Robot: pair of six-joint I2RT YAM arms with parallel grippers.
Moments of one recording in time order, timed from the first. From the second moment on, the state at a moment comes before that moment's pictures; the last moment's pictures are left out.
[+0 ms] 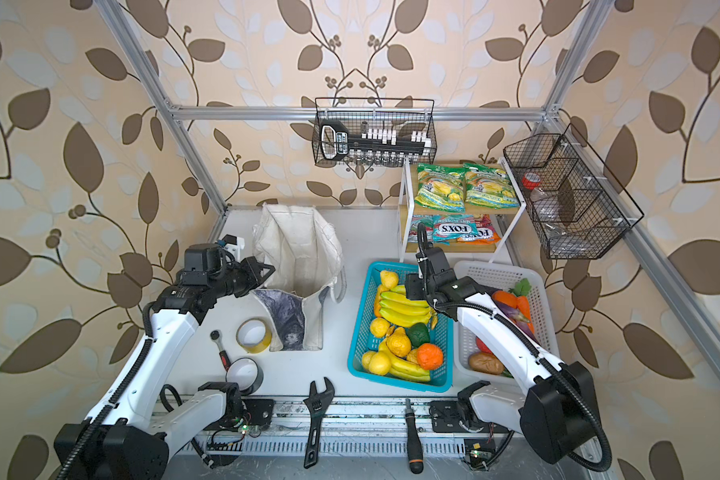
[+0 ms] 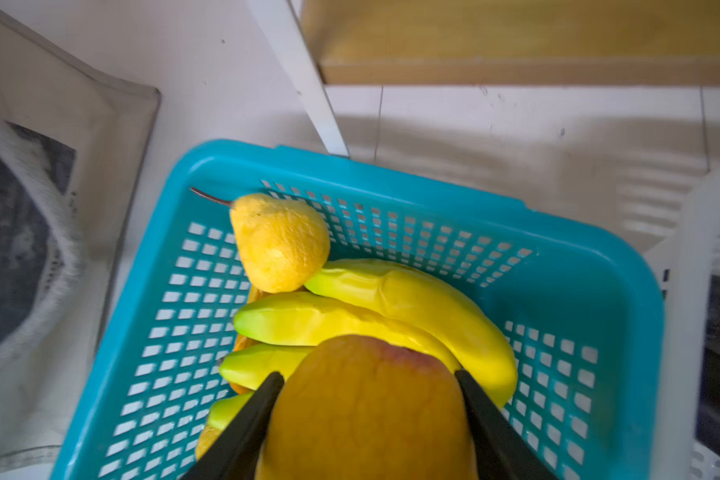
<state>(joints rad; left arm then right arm) 0.01 1.02 0.91 -0.56 0.53 -0.63 0.40 1.20 0.94 -0.61 0.11 0.33</state>
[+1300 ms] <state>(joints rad) 0.01 1.11 0.97 -0.53 0.76 -0.63 0.88 1.94 1.71 -0.54 -0.08 0.34</state>
